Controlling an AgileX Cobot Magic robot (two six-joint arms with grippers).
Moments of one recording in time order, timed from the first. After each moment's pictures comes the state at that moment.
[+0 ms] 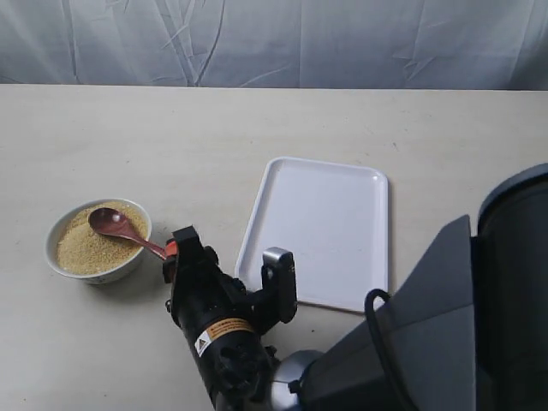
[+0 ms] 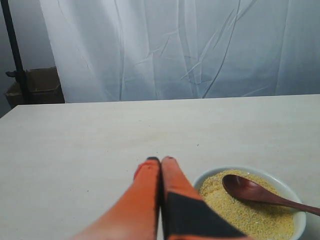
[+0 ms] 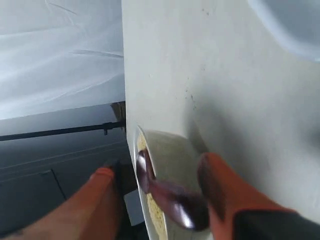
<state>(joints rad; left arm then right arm) -0.04 0.00 0.00 0.03 0.18 0.01 1.31 2.19 -0.91 0.93 -1.03 1.27</state>
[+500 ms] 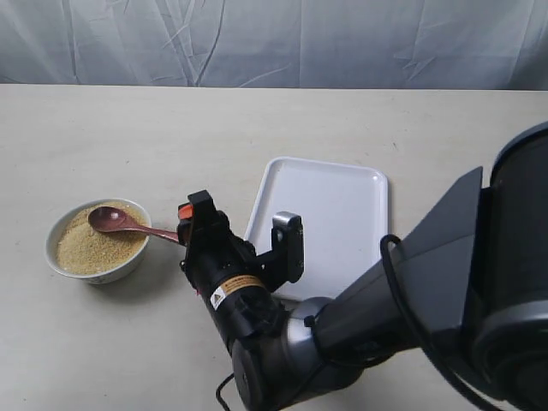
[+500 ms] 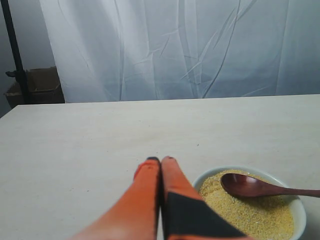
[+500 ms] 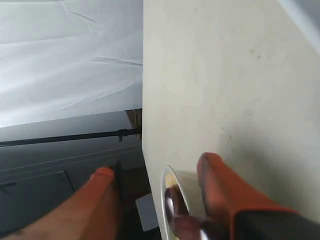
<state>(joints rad) -0.04 0.00 0.00 0.03 0.18 0.01 1.17 2.19 -0.93 0.78 -1.03 1.29</state>
